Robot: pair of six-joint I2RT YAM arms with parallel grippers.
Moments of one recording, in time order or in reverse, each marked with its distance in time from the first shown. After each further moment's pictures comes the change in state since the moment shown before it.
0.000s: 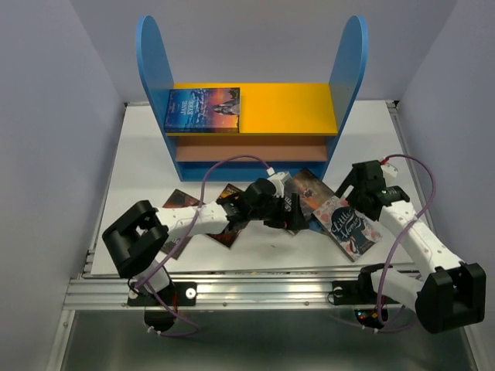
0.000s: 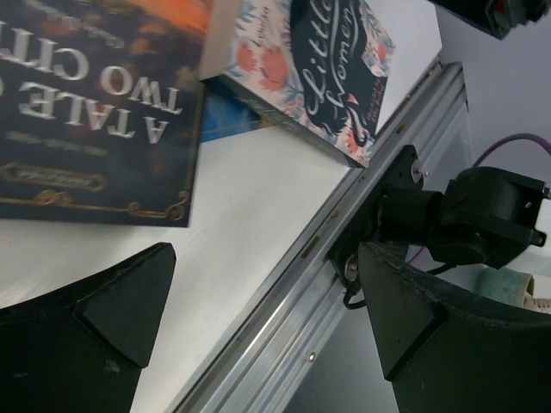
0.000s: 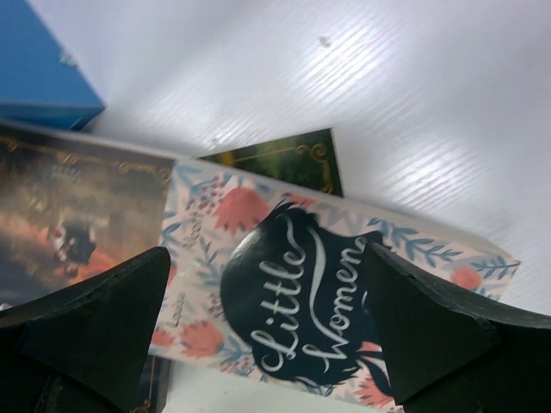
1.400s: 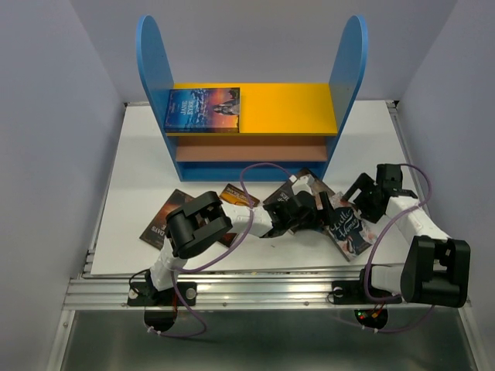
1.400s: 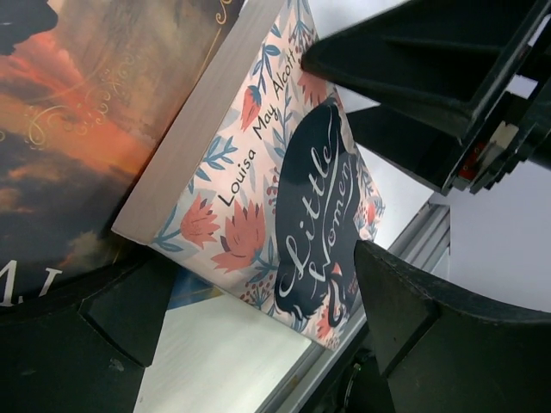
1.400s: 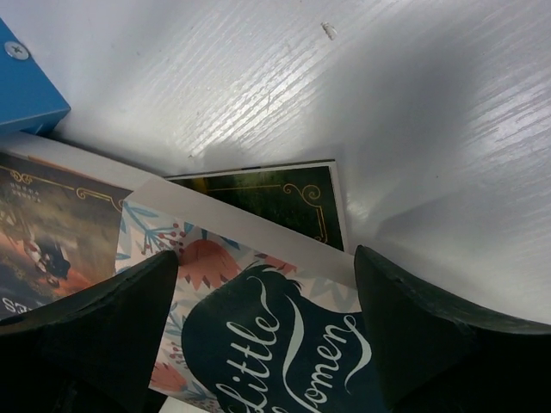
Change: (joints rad) left arm -0.159 0.481 0.321 0.221 -0.335 -0.297; right arm -0.341 0.174 -0.099 0.214 -0.483 -0.154
